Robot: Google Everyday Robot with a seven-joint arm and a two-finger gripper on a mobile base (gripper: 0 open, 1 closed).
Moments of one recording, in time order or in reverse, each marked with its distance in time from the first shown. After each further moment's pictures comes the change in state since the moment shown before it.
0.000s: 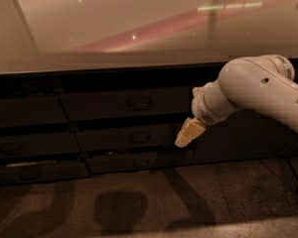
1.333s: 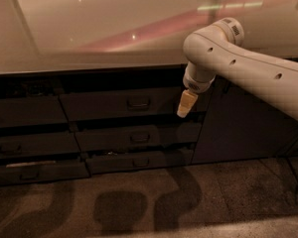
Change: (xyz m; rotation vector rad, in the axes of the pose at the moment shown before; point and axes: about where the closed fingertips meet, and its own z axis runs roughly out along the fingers) arm 0.008 -0.112 0.052 0.096 0.300 0.081
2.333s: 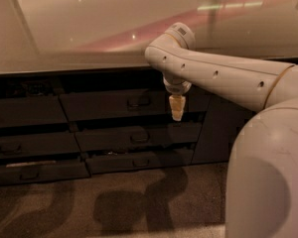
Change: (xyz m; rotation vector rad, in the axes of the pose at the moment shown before) arm -0.019 0.005 0.046 0.019 0.284 -0.163
